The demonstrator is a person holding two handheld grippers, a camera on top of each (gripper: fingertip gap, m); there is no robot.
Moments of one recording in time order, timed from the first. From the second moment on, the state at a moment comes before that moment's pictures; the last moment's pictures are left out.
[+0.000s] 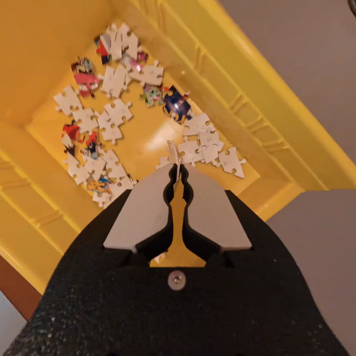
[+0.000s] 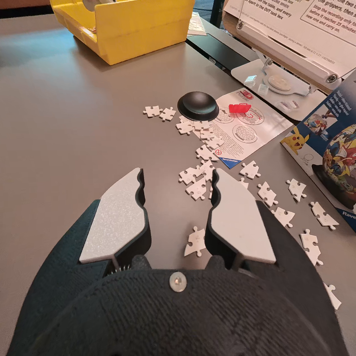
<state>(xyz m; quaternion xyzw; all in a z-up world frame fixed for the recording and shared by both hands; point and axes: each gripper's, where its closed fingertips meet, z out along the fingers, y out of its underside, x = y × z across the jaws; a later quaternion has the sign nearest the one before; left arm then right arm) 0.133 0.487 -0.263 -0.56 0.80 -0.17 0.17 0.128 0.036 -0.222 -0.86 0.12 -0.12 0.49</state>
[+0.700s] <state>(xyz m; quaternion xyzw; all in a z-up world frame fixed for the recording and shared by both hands) 0.125 0.489 -0.288 -0.46 0.86 -0.09 0.20 0.129 0.031 -0.230 -0.86 0.12 -0.12 0.48</state>
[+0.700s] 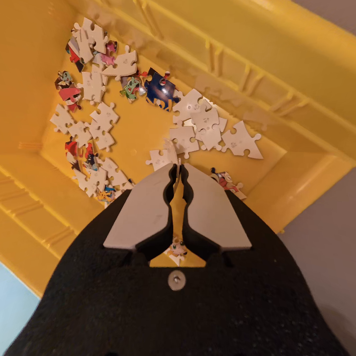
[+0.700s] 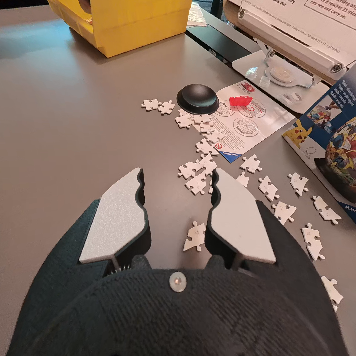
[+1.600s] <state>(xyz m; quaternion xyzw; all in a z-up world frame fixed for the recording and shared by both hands) 0.111 0.362 -0.127 0.07 0.71 0.06 0.69 0.102 0.131 -0.171 -0.79 0.06 0.05 0.61</state>
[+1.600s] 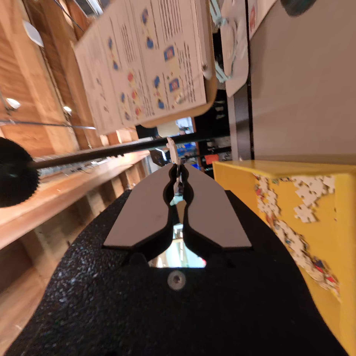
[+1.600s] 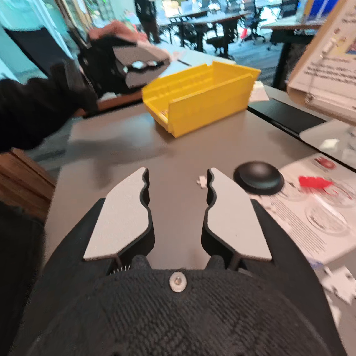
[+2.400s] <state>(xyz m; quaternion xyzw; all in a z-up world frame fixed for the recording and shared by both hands) 0.086 0.168 -0.117 0.34 0.60 -0.01 0.73 0.087 0.163 -0.117 -0.67 0.13 0.28 0.68</state>
